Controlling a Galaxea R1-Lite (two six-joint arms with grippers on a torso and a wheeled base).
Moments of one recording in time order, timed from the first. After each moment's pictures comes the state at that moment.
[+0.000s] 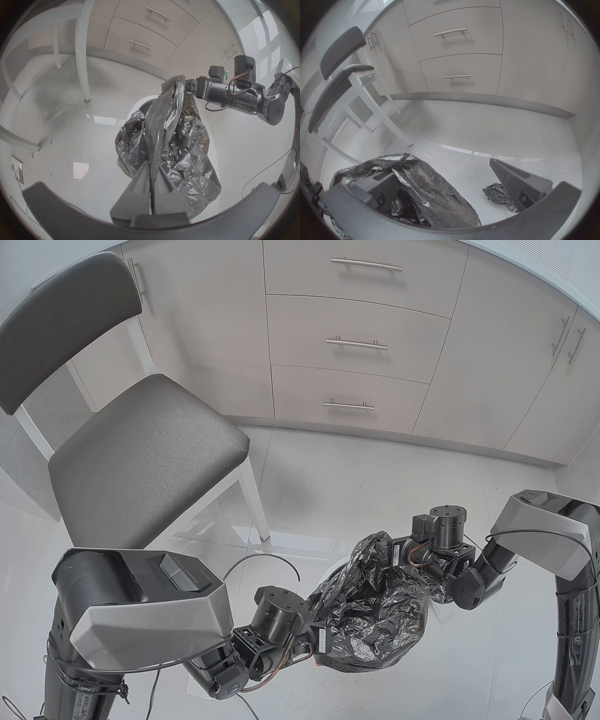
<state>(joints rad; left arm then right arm) -0.79 2.40 -0.76 -1.06 0.06 -0.47 0.35 2.39 -0.95 -1.08 -0.11 0.07</state>
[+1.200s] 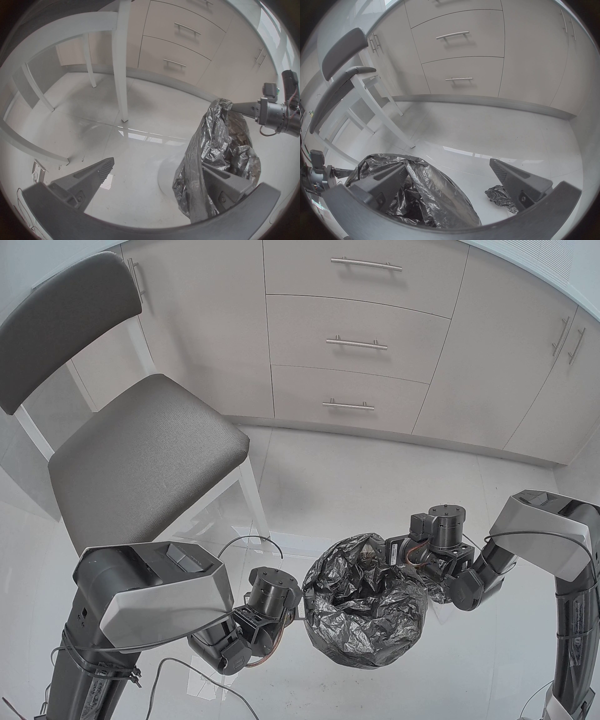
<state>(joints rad) -0.69 2.50 -0.93 -1.03 0.38 -0.43 0.36 2.39 -0.95 -1.10 -0.11 0.07</state>
